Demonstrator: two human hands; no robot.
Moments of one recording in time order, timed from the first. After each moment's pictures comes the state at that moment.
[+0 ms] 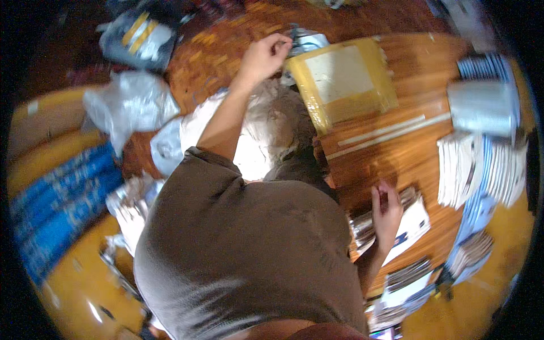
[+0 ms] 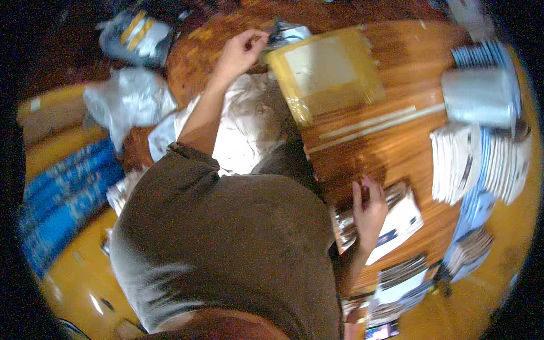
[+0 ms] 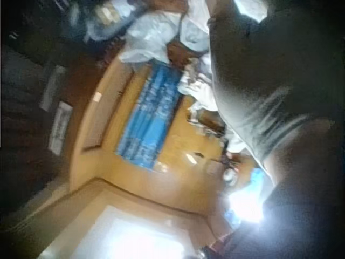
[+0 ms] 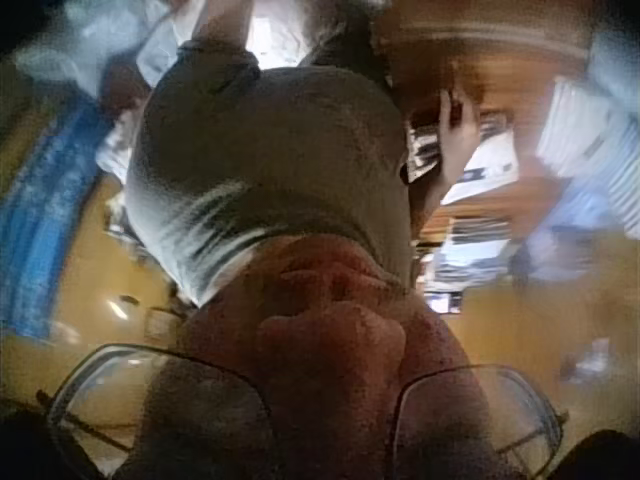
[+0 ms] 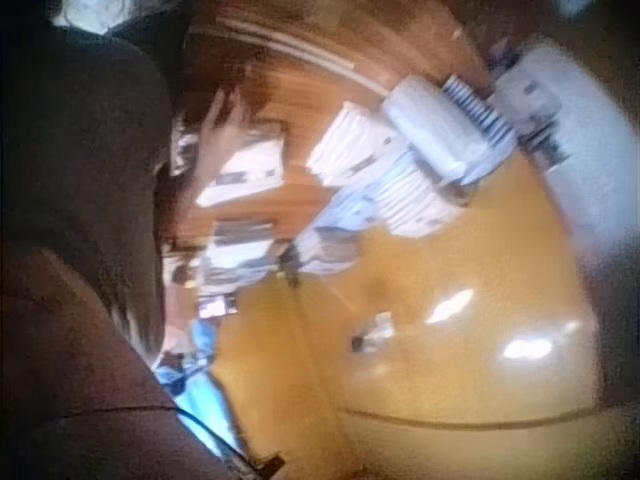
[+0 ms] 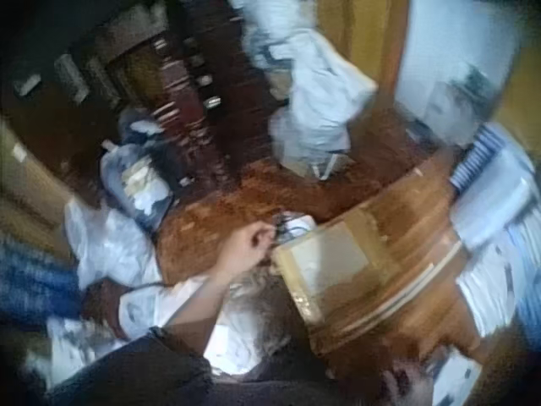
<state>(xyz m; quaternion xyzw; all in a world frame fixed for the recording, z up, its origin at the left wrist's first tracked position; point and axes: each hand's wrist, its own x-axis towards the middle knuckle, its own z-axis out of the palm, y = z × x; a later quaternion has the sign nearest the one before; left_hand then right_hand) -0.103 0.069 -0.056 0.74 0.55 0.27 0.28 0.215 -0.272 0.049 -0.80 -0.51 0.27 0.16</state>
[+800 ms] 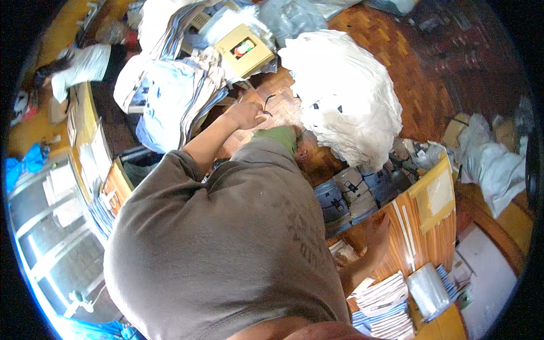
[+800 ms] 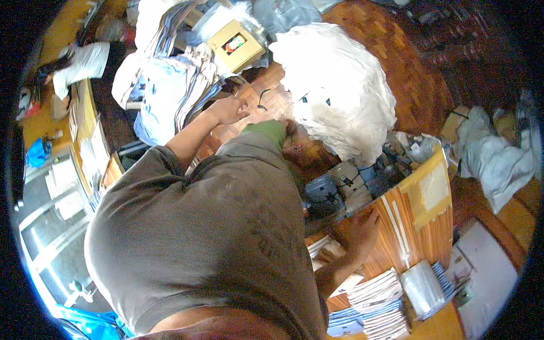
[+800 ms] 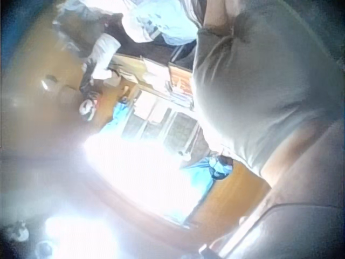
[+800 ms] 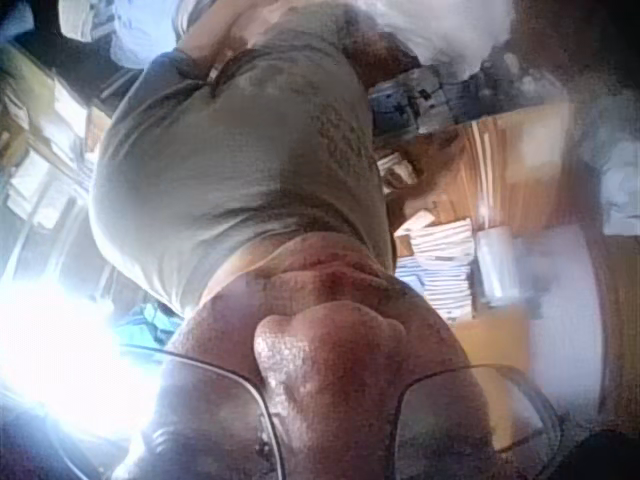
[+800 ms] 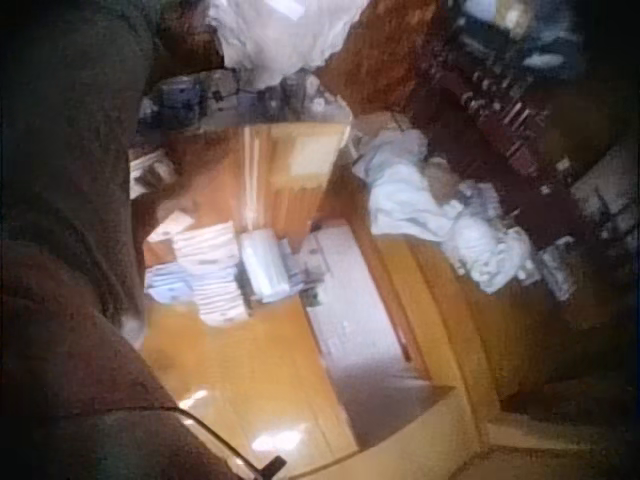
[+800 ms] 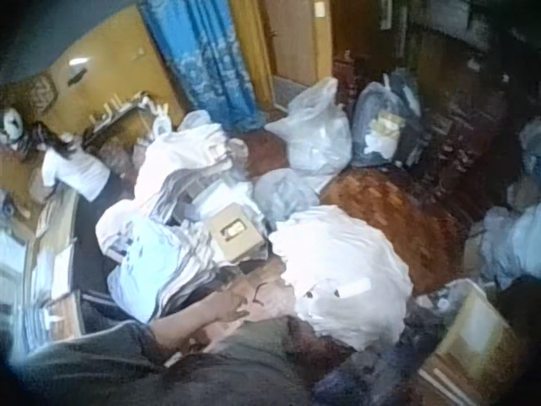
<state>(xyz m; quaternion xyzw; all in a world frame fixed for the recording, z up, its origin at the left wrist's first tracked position) -0.303 -0.559 -0.101 0.35 0.84 0.00 0.41 0.149 -0.257 0.008 -0.52 -0.79 0.18 -0.26</state>
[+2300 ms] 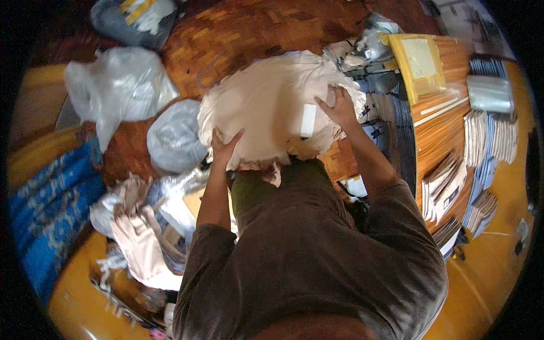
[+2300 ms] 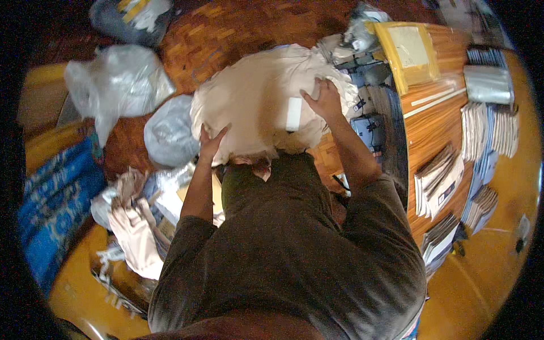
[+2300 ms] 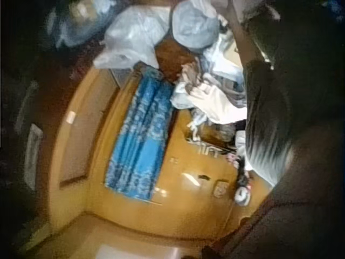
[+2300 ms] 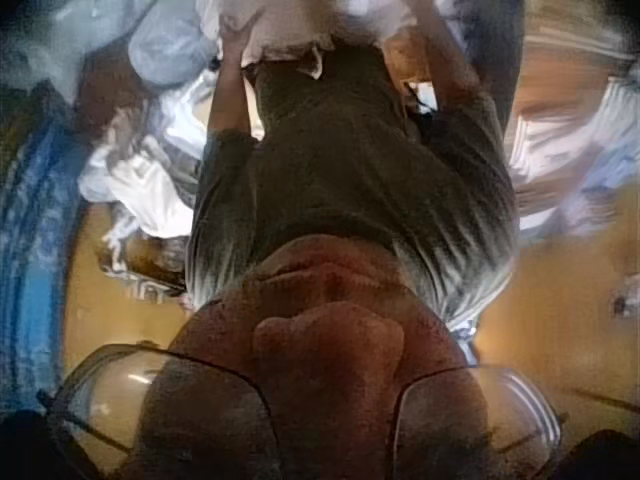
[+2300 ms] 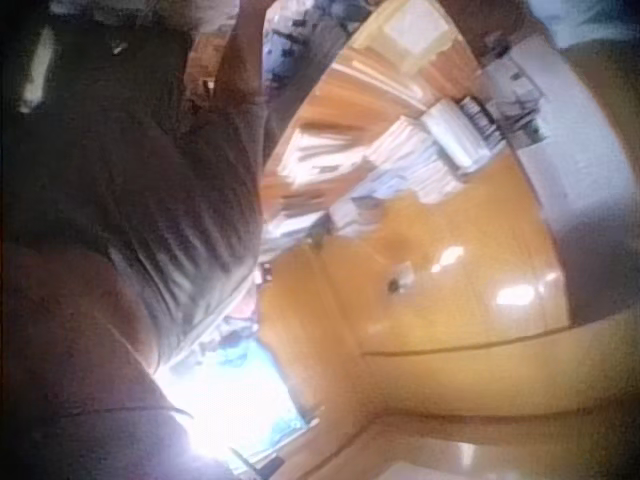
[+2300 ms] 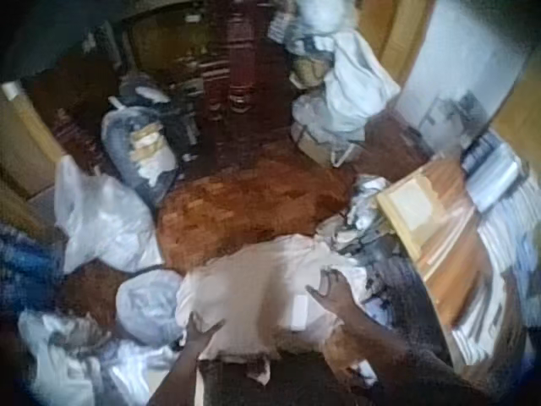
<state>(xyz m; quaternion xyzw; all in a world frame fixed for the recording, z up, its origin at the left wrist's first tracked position) -0.547 -0.282 -0.332 0.37 0.77 0.26 0.45 -0.114 -0.157 -0.250 -0.69 -0.69 0.18 0.12</state>
